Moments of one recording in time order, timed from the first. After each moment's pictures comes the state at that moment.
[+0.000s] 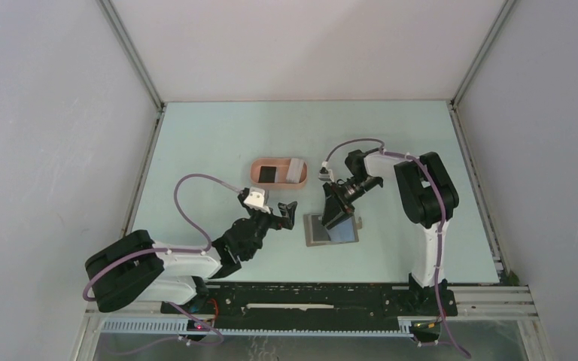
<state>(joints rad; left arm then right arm) -0.99 1.25 0.23 0.97 -0.57 -0.26 0.37 2.06 1.26 -0.94 -1.11 -0.28</state>
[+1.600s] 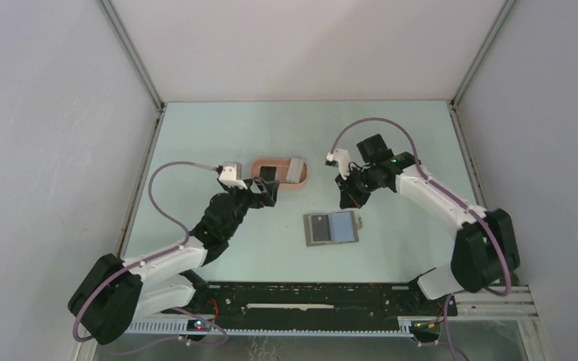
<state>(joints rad) -0.67 1.06 0.27 0.72 -0.30 -0.41 0.45 1.51 1.11 -0.74 -0.54 -0.38</state>
